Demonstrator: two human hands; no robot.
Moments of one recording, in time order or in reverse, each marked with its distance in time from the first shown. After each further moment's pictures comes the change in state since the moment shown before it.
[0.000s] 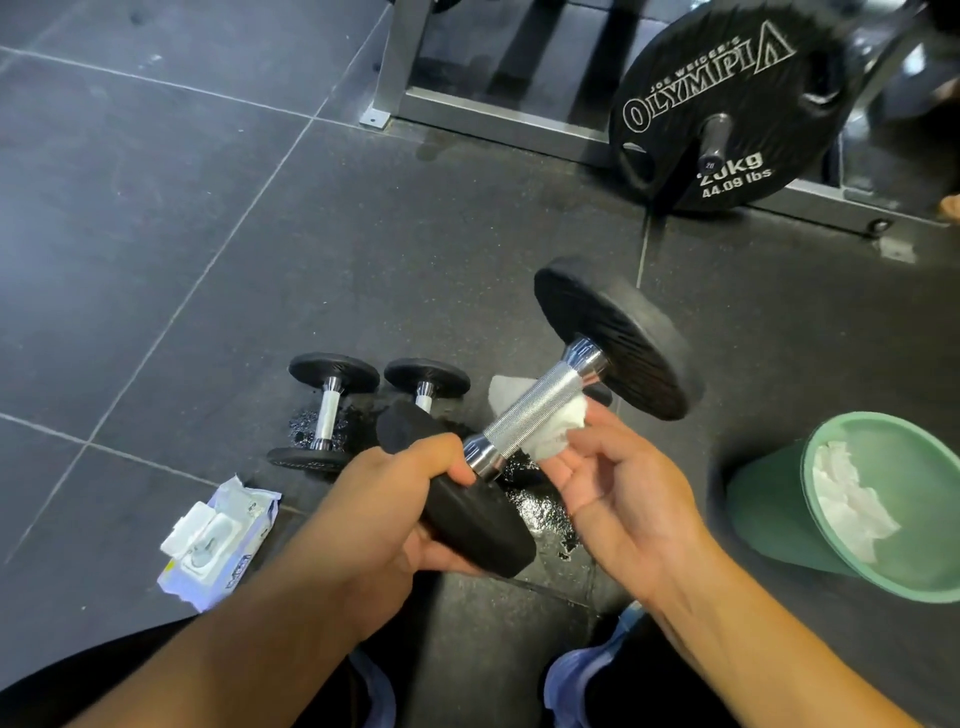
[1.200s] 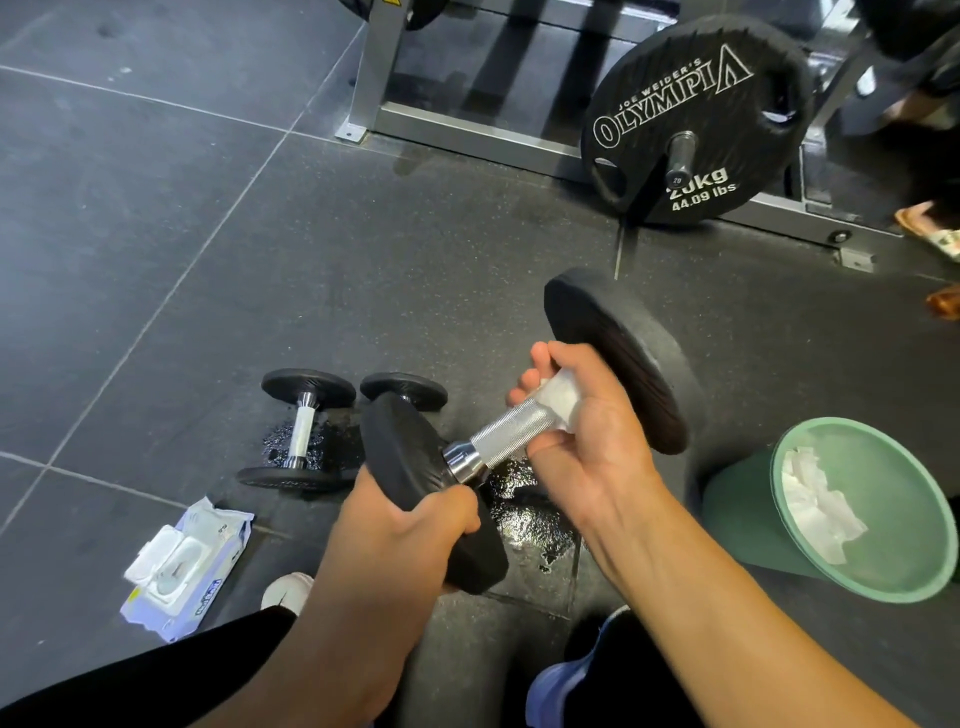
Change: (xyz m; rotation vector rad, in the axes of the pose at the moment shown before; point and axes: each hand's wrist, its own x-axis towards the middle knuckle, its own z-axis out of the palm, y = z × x) left_hand -0.018 -0.020 0.026 0.245 0.162 0.286; right_hand 0.033 -0.021 0.034 -0.004 0.060 -0.169
